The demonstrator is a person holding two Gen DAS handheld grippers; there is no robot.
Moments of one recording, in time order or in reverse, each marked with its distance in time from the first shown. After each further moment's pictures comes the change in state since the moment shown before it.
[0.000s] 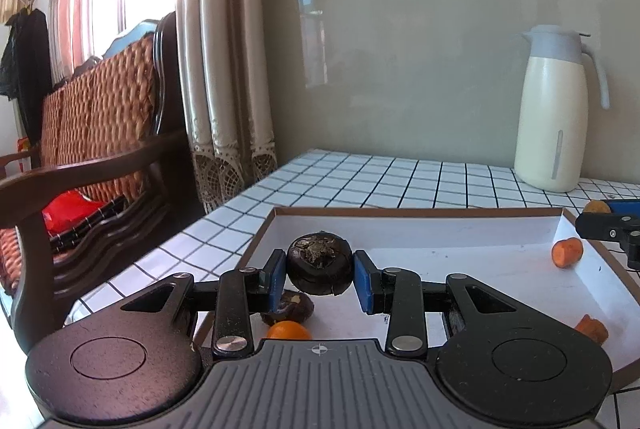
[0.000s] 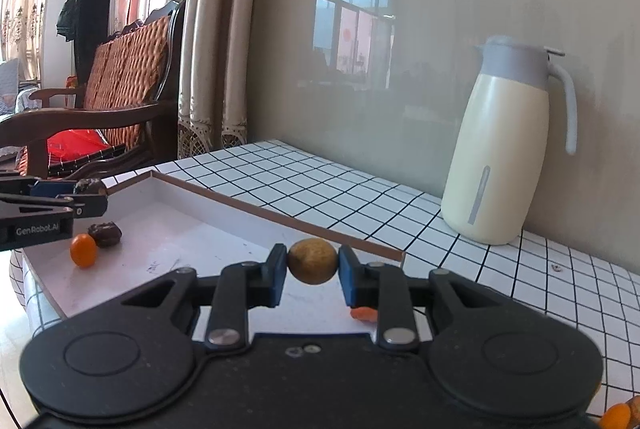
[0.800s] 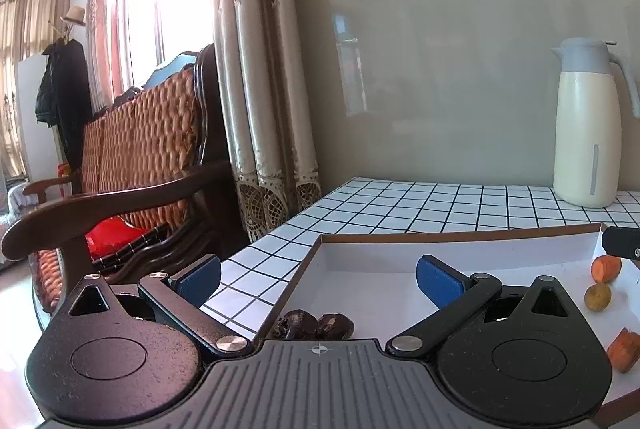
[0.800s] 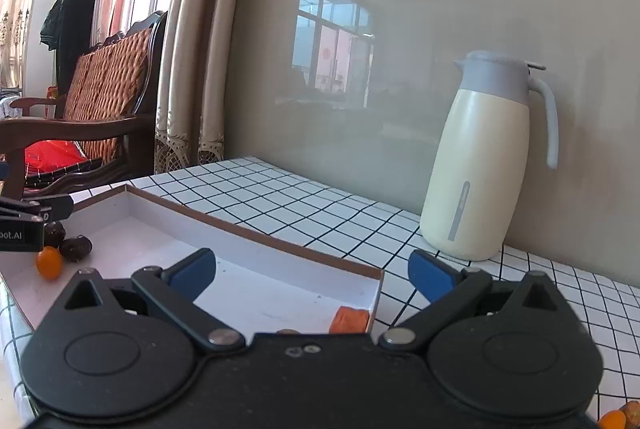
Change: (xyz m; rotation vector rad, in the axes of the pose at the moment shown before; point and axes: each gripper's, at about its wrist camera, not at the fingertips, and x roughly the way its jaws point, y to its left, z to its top) left arm -0.011 0.001 -0.001 0.021 -0.098 0.145; right arm 0.003 -0.002 -0.002 -0.009 -0.067 -0.076
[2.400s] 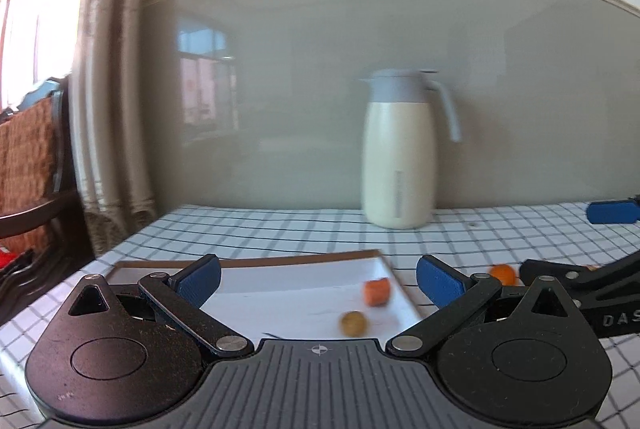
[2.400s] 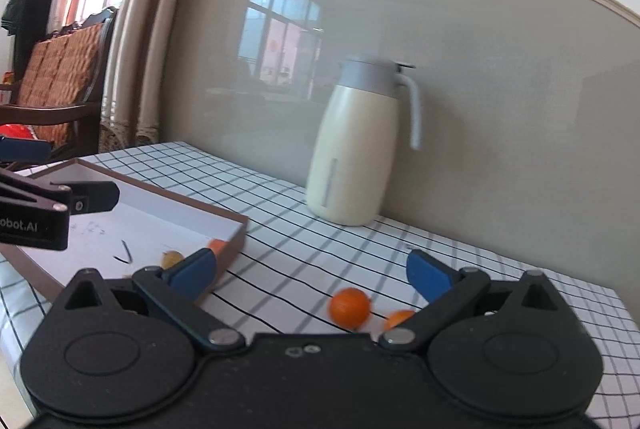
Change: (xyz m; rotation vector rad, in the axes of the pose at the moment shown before) left arm -0.080 -0.109 0.018 0.032 -0.063 -0.426; right arm -0.107 -0.068 -0.028 -0.014 0.024 -0.211
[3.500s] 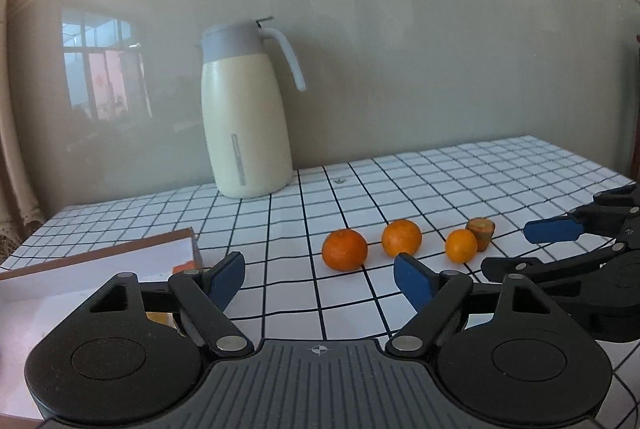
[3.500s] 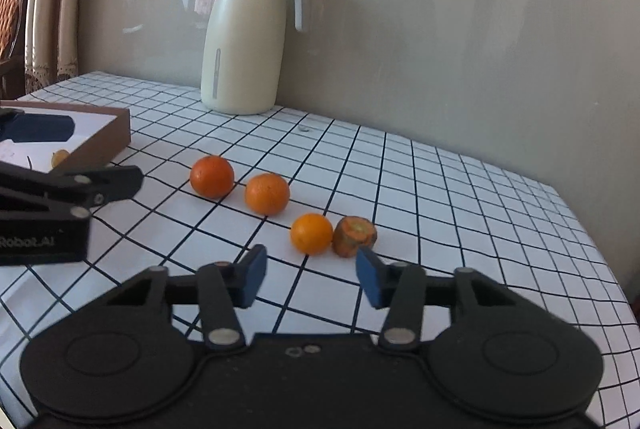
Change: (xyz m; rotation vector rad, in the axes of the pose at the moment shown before) left arm 0.031 -0.137 -0.012 0.149 0.106 -0.218; right arm 0.005 -0.079 -0.061 0.098 0.248 -0.146
